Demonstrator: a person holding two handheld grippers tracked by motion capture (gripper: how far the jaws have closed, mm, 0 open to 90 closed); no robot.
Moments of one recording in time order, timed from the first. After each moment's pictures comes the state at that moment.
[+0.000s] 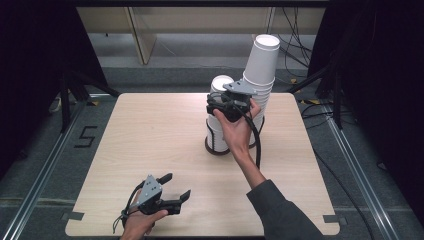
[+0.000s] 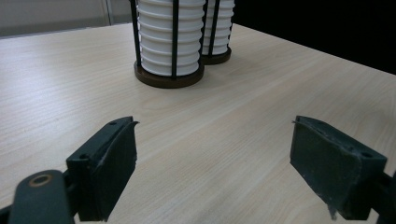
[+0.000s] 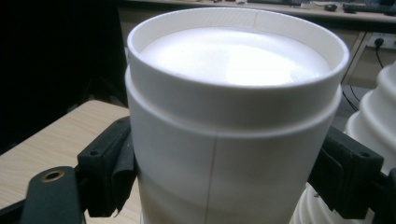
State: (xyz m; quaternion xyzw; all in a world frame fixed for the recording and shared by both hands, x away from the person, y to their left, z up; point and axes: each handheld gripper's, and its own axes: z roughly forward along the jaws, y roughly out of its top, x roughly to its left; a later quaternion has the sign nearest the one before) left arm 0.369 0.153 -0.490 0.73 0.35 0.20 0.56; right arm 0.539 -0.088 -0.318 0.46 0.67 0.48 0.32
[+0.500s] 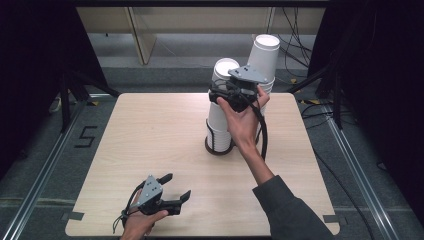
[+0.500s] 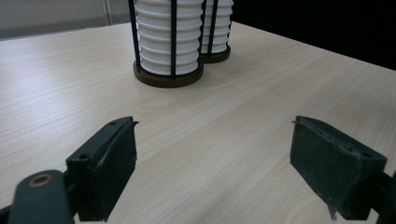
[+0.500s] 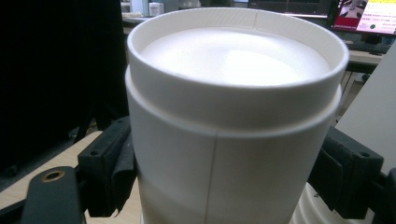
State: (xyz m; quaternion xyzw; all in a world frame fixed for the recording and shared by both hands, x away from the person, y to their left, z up) left arm 0.368 0.153 -0.489 0.73 0.35 0.20 0.55; right arm 0.524 -0.096 -0.268 0.43 0.65 0.51 0.35
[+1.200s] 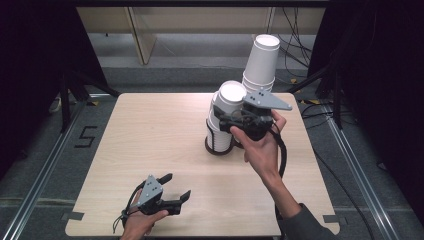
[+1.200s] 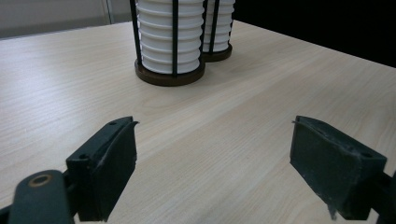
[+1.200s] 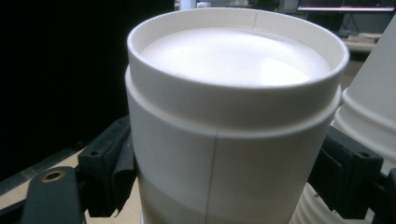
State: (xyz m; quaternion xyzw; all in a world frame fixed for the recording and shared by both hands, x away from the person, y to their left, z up) left arm 0.368 0.153 -0.490 0.73 0.35 0.21 0.55; right arm 0.455 -0.126 -0.278 0.37 0.69 0.55 0.28
